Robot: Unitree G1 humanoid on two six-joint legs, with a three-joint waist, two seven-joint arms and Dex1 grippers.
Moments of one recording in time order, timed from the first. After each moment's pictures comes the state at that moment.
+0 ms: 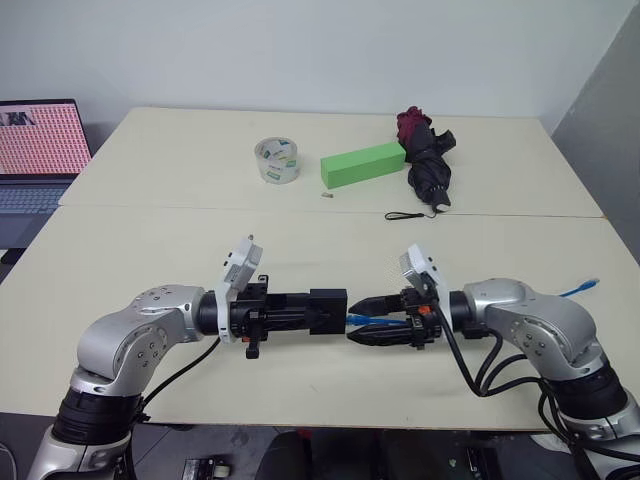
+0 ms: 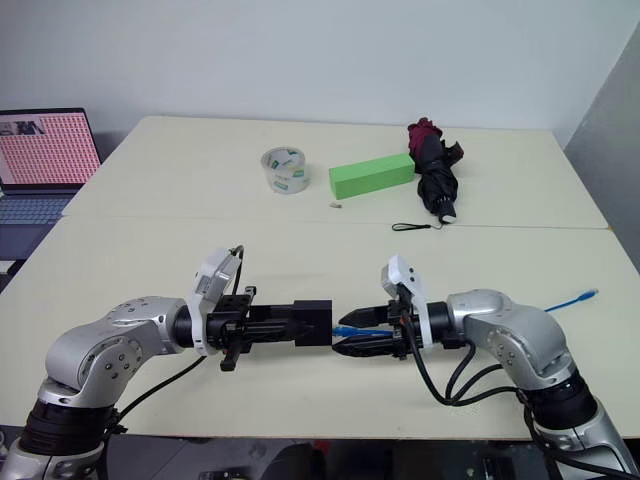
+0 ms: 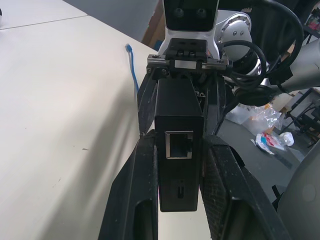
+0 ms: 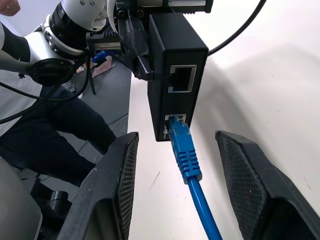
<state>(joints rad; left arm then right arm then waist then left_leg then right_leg) -0.28 0.70 0.03 -0.30 -0.82 0.79 -1.17 -0.44 -0.58 0.22 -0.38 0.72 0.91 0.98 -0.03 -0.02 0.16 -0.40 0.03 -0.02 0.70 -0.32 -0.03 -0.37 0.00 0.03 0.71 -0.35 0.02</state>
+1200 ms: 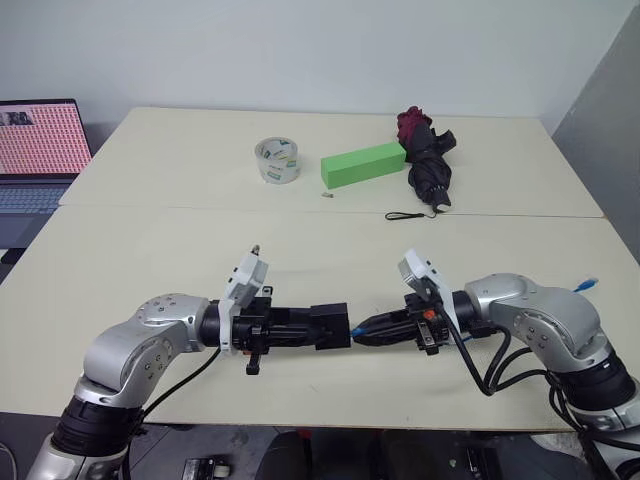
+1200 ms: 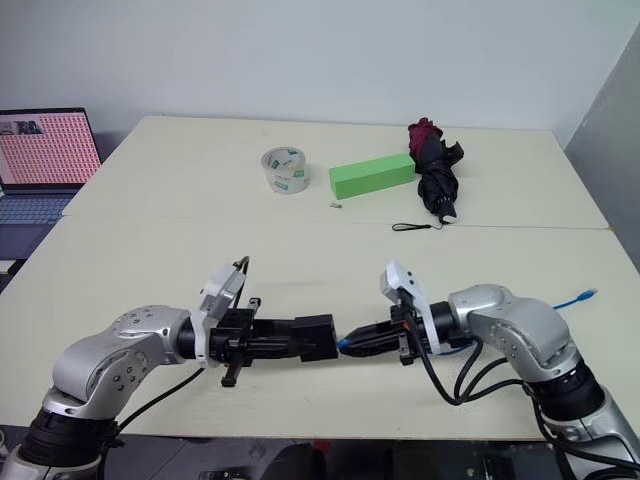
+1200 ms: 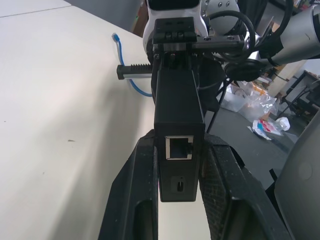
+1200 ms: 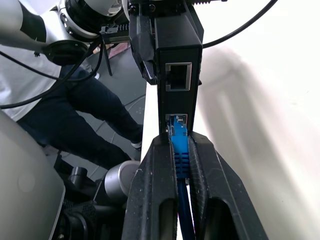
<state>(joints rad) -0.22 0.72 -0.03 -0.32 -0.77 0.69 -1.21 -0.48 -0.66 0.26 -0.37 0.73 0.94 1.07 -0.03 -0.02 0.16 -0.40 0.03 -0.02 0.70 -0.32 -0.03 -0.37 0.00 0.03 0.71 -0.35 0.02</state>
